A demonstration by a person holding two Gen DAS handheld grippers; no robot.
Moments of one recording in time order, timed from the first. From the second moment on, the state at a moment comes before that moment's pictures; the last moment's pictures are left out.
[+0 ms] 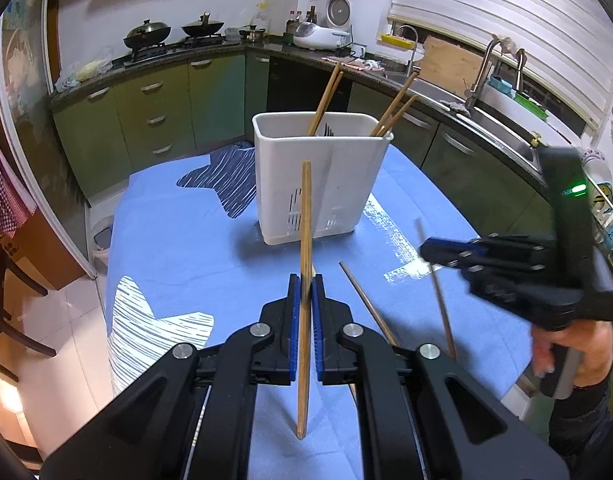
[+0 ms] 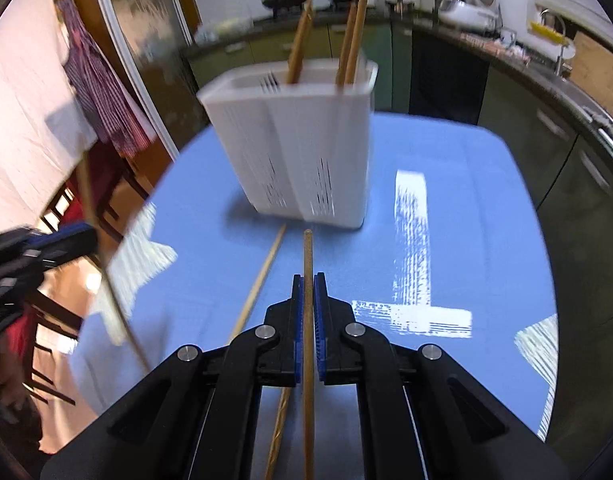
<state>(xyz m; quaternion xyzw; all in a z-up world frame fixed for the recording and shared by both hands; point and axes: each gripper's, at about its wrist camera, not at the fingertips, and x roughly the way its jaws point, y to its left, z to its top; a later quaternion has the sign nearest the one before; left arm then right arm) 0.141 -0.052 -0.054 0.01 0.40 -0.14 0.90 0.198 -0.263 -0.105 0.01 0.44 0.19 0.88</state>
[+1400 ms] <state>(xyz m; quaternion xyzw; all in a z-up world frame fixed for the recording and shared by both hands) 0.161 -0.063 0.067 0.03 0.30 -0.15 0.94 0.167 -0.278 0.054 0.02 0.28 0.21 0.94</state>
